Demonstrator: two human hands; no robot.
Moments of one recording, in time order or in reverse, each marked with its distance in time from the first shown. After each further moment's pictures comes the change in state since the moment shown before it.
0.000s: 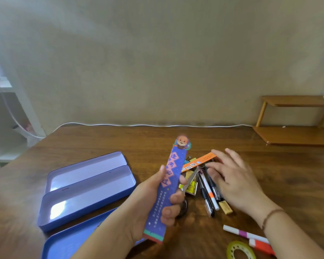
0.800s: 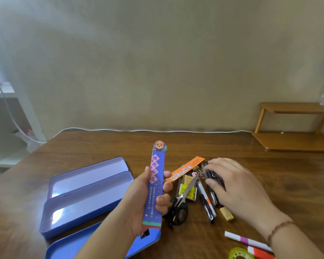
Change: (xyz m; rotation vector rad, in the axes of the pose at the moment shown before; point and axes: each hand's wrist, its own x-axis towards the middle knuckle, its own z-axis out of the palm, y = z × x) left_hand -0.011 0.012 0.002 -0.175 0.325 0.151; right_hand -0.011 -0.022 -0.020 -0.054 0.099 -0.112
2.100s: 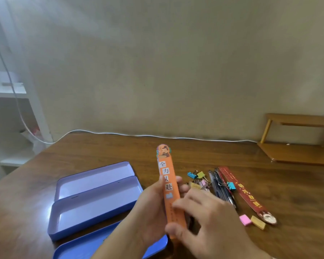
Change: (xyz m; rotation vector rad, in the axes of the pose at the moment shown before) left_hand -0.007 -0.008 0.018 -0.026 0.024 0.106; right_hand -0.025 -0.082 0.000 0.265 0.050 -0.345
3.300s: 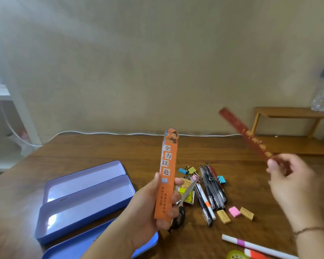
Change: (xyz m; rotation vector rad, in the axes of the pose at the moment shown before) left_hand 0.001 -0.002 -0.013 0.263 -0.185 -0.149; right_hand -0.042 0.128 -0.068 0.032 0.615 0.859
